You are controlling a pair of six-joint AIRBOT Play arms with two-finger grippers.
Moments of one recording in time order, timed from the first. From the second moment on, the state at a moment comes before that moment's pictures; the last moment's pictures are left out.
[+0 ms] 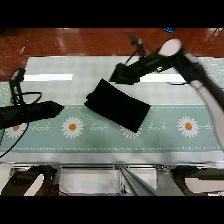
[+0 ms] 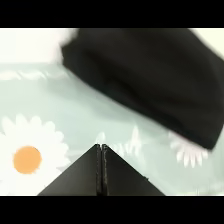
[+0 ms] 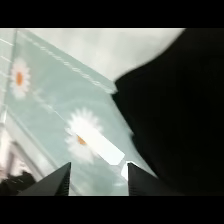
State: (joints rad) left arm -0.06 -0.63 0.71 1.08 -1.04 -1.56; right arm 0.30 -1.51 1.56 -0.84 1.27 1.51
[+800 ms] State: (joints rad) left arm -0.04 -0.57 0.61 1.06 -1.04 -1.57; right arm 0.00 -0.81 0.38 -0.93 0.78 1.71
